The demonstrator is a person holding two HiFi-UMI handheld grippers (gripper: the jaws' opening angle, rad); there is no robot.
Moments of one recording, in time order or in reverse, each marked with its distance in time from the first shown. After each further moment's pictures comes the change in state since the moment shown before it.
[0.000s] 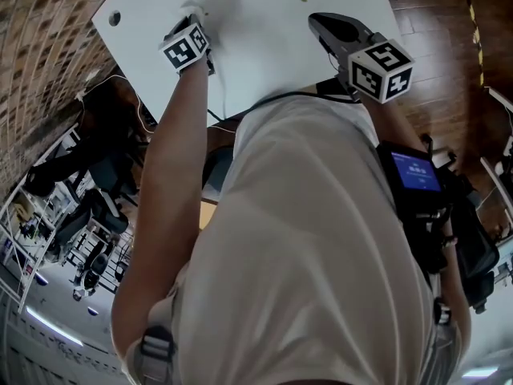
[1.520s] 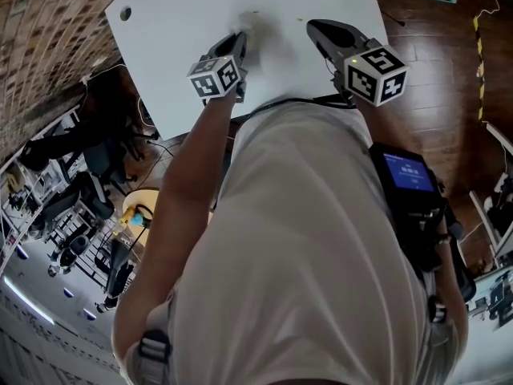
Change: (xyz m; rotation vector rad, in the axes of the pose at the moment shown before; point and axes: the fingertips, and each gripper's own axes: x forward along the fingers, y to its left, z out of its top) left arm -0.045 -0.151 -0.032 -0.089 -0.054 -0.342; right arm -0.009 -0.031 0.024 -0.001 0.001 0.113
